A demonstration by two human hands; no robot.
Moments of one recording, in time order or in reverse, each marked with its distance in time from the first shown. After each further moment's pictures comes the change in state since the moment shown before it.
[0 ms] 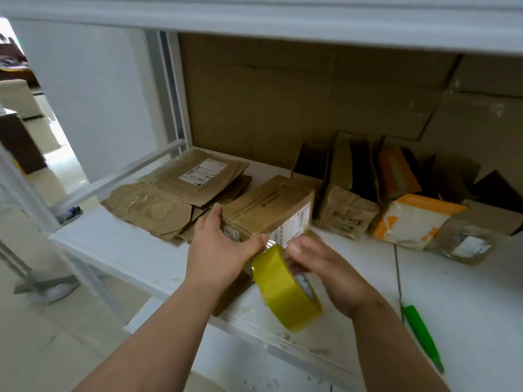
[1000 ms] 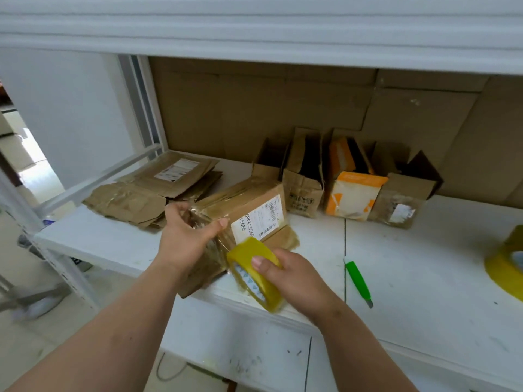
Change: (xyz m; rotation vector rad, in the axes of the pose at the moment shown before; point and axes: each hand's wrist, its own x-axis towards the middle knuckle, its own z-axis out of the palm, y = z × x) left_hand -0.042 0.018 -0.010 -0.296 -0.037 -0.095; right_hand -0.090 0.002 0.013 -0.184 0.120 0.103
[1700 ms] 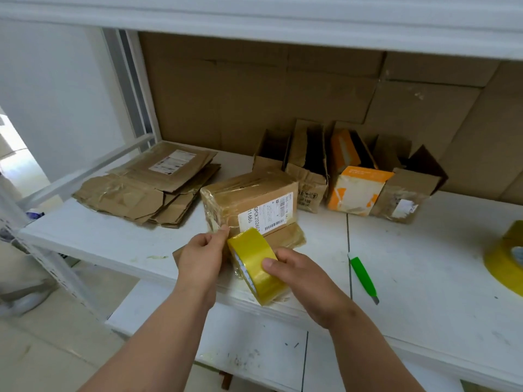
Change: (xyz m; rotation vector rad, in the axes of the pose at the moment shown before) left_hand -0.024 -0.020 0.027 -0.307 0.010 -0.389; right_hand 0.006 0.009 0.009 0.254 -0.056 0.049
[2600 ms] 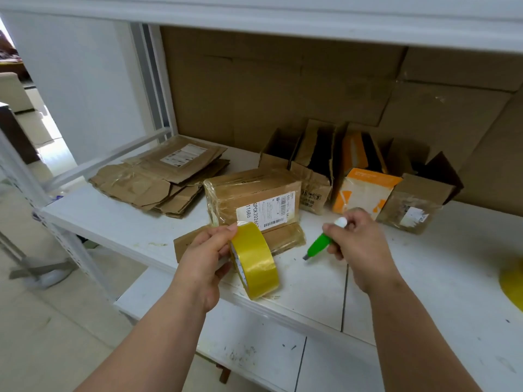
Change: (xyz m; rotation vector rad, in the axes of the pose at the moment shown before) left_hand -0.038 0.007 0.014 -0.275 -0.126 -0.095; right_hand 0.009 -0.020 -0.089 -0.121 0.504 -0.002
